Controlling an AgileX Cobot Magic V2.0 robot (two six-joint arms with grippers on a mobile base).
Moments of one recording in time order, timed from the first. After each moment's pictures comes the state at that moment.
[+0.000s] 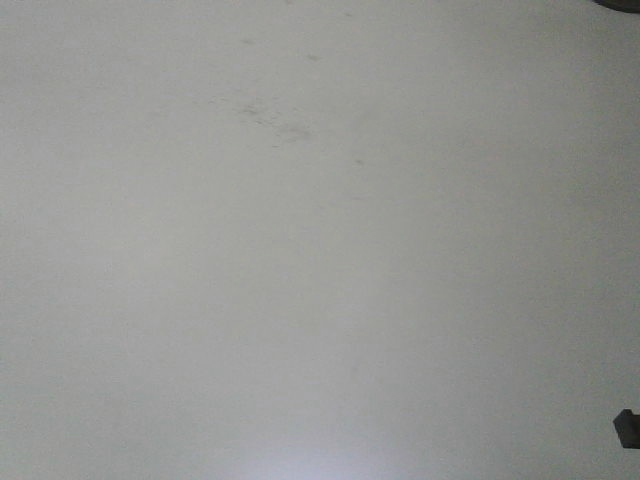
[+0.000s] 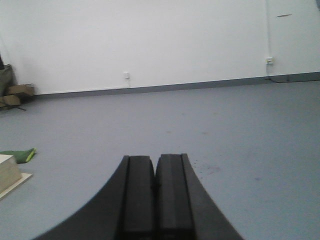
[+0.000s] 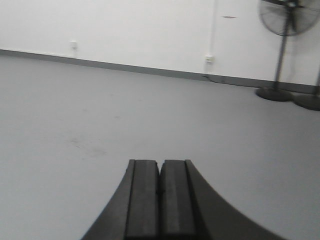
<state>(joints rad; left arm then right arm) -0.02 -0.01 0.03 -0.02 0.05 0.18 -0.03 -0.01 0.03 -0.11 0.15 0.10</state>
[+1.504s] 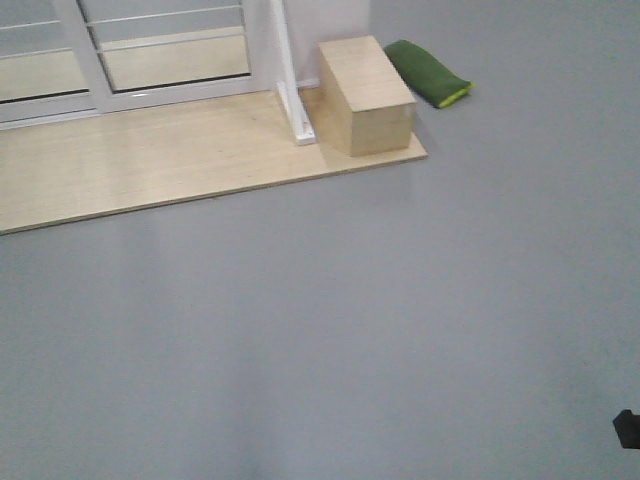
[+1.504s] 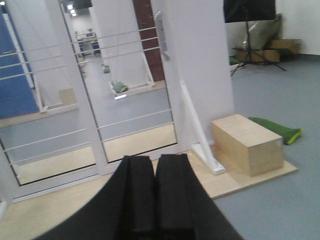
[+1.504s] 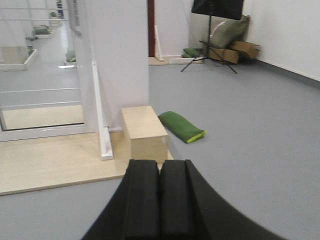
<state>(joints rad) -0.02 -0.01 0.03 -0.02 0.05 0.18 -0.03 -0.01 0.03 -0.11 0.15 0.10</state>
